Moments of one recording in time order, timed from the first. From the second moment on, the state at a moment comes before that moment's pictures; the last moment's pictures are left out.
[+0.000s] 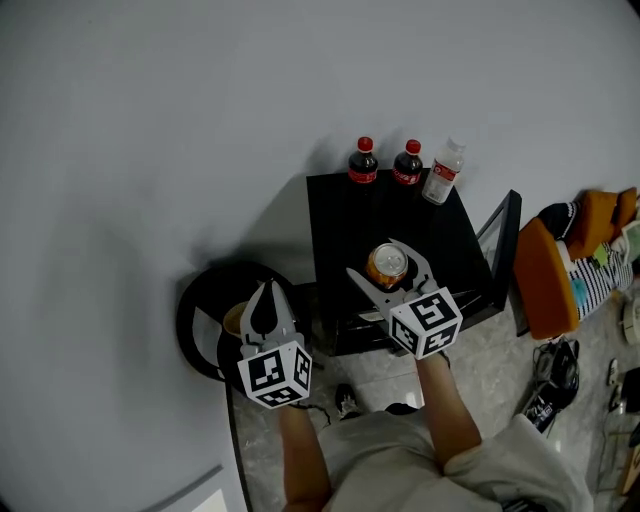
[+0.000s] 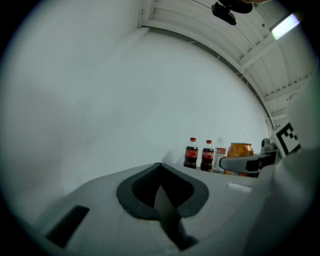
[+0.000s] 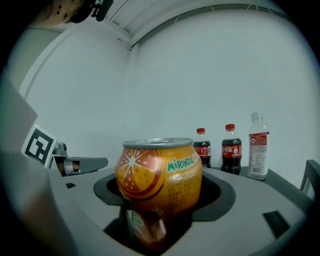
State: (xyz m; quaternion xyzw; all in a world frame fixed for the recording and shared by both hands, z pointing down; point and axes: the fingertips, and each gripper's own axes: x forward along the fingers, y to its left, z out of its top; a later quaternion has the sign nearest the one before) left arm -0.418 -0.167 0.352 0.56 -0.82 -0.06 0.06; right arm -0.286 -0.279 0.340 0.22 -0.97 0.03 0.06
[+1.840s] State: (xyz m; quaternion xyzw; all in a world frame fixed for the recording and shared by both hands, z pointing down) left arm -0.159 -0.167 0.666 0.66 -0.73 0.04 0.14; right arm -0.134 -0.379 0.699 0.45 -0.89 0.05 0.06
